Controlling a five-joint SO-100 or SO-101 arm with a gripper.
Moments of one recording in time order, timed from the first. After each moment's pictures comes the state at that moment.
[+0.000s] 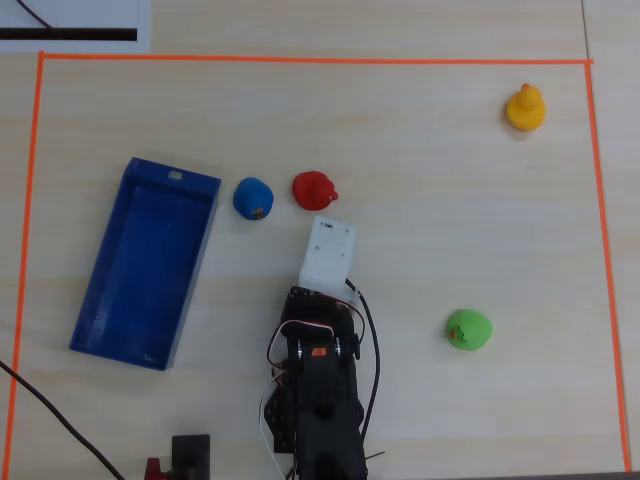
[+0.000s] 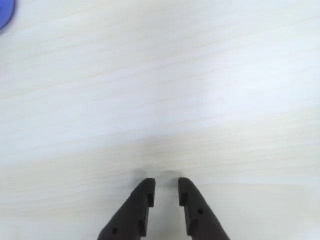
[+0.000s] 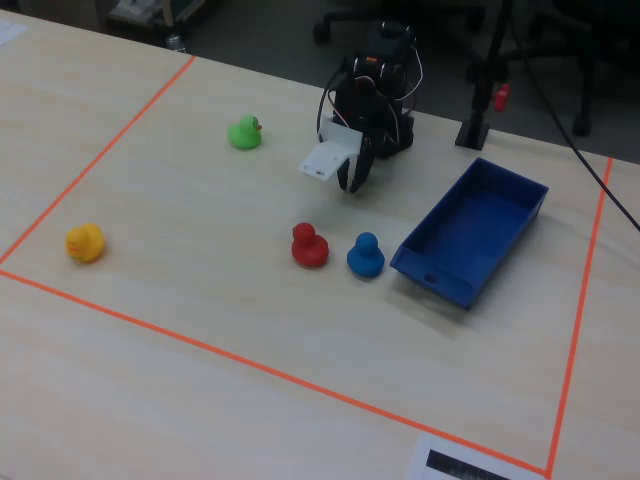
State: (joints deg) arm 0.5 190.3 178.5 73.4 -68.4
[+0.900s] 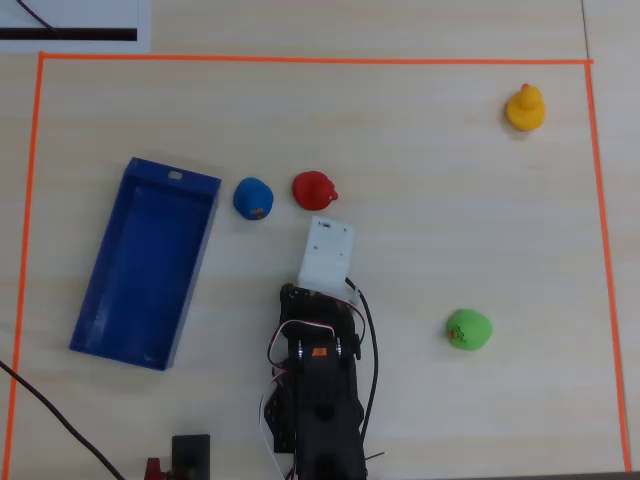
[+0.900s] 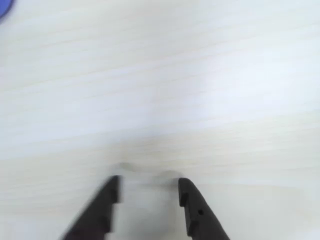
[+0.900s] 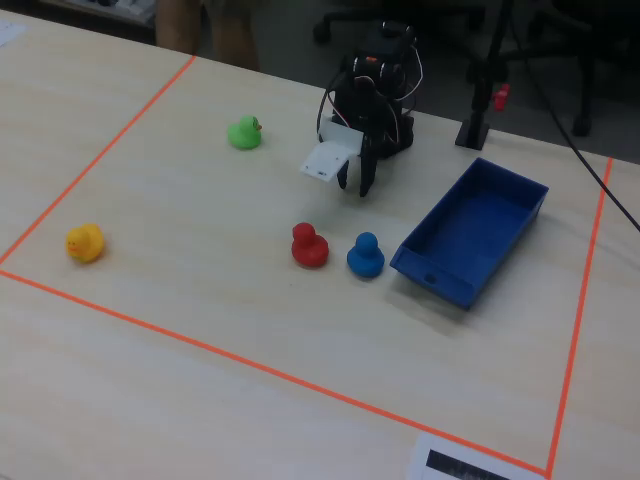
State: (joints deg) arm 1.4 189.4 177.0 73.2 -70.7
